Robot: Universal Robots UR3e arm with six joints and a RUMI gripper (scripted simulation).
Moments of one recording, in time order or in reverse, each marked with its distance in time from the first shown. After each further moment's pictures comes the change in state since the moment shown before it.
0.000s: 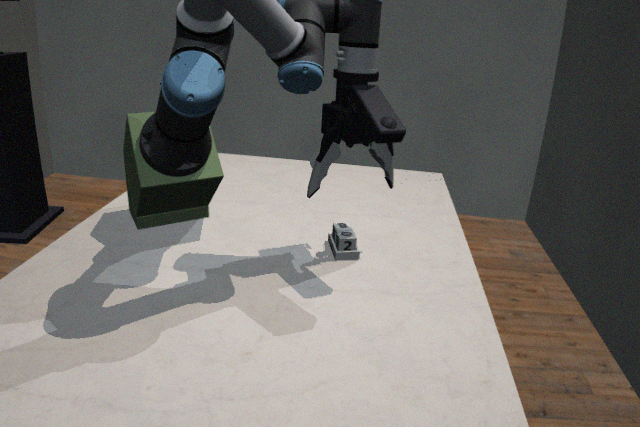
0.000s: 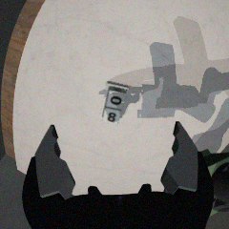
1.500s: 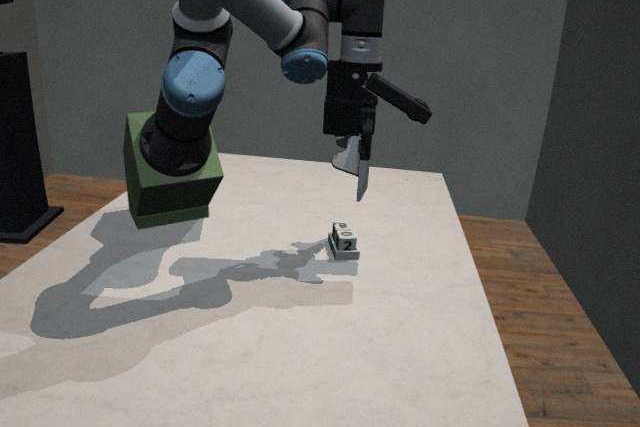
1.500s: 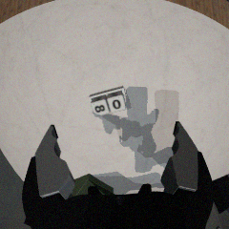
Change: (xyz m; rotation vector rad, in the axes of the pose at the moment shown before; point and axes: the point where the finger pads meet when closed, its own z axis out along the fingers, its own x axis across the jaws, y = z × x) arm -0.014 -0.001 -0.017 -0.001 -0.004 -1.074
